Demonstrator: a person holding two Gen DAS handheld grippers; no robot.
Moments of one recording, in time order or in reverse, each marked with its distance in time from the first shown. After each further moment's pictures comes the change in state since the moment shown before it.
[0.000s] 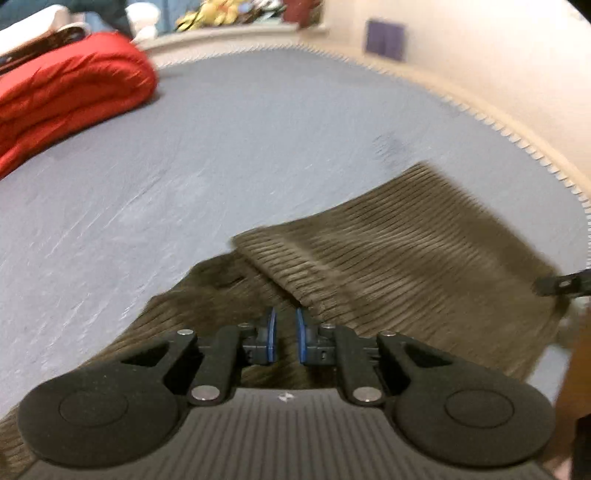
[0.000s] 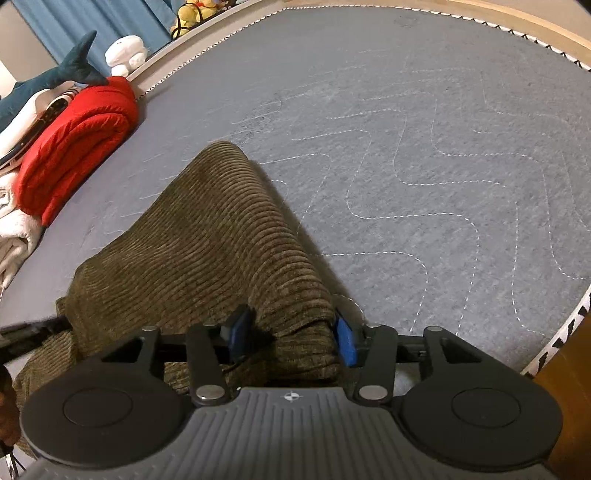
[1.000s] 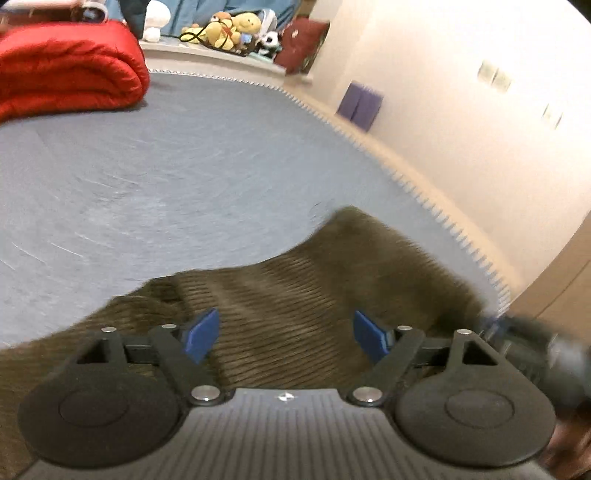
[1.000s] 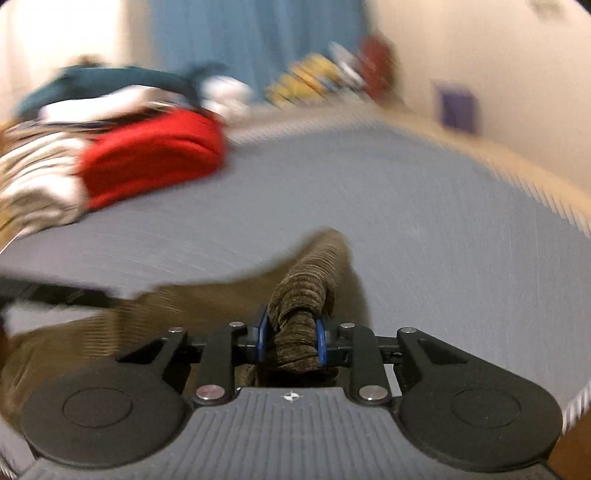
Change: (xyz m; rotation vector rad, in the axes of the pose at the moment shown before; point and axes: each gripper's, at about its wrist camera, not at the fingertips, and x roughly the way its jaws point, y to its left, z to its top) left arm -0.079 0.010 0.018 -0.268 -0.117 -0.272; right arm -0.072 0.152 -0.045 -0.520 -0.376 0.075
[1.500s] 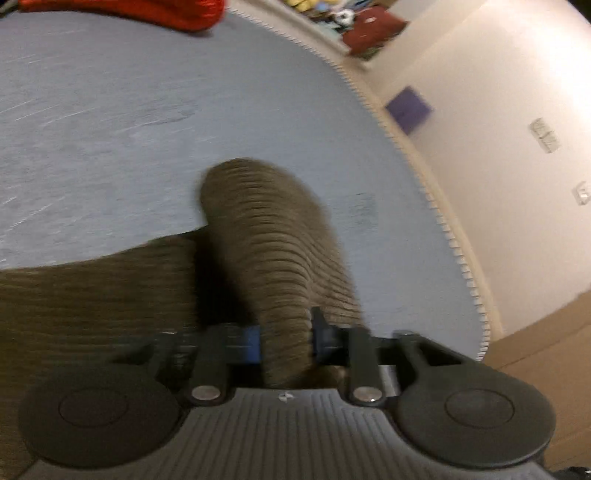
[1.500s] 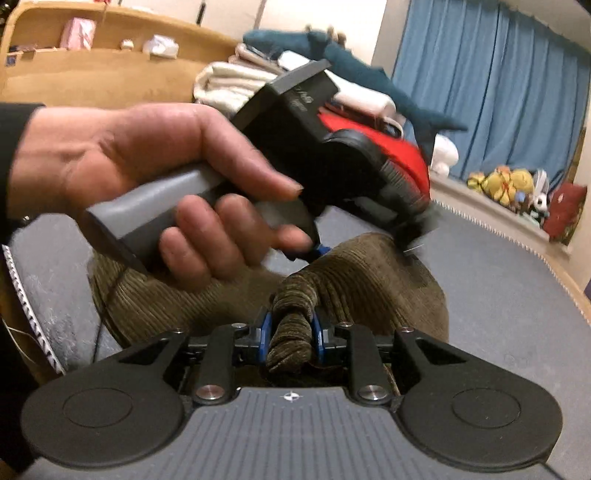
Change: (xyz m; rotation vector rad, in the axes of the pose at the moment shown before) left arm 0.022 0.070 0.003 -0.281 0.131 0.005; right arm 0.011 0.152 -0.048 -0.493 -0.012 0.307
